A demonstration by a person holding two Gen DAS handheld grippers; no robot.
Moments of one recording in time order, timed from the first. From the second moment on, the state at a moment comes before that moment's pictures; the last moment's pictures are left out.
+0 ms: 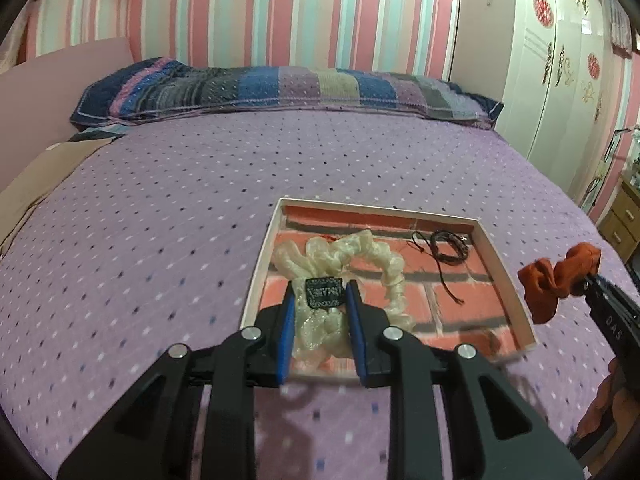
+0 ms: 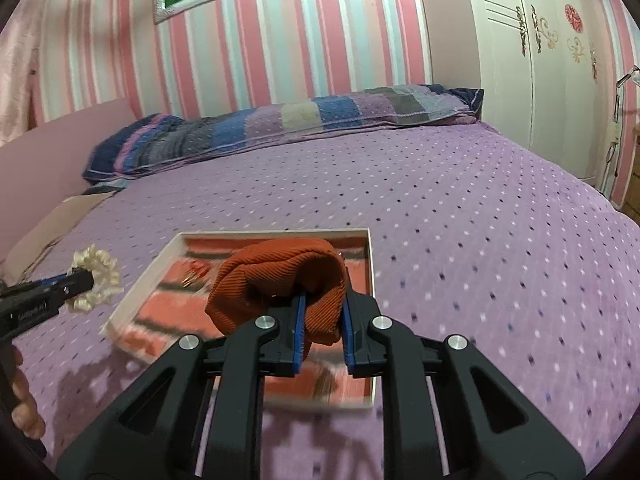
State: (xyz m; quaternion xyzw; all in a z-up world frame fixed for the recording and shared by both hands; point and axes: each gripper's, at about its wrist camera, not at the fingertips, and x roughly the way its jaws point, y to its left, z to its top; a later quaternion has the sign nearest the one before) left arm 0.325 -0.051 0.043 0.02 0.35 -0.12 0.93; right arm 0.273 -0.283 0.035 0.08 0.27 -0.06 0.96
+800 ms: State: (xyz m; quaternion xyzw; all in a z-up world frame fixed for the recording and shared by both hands) left arm 0.457 -0.084 -0.043 0.05 0.44 -0.08 0.89; right arm 0.409 -0.300 -0.029 0.06 0.38 -0.09 0.92
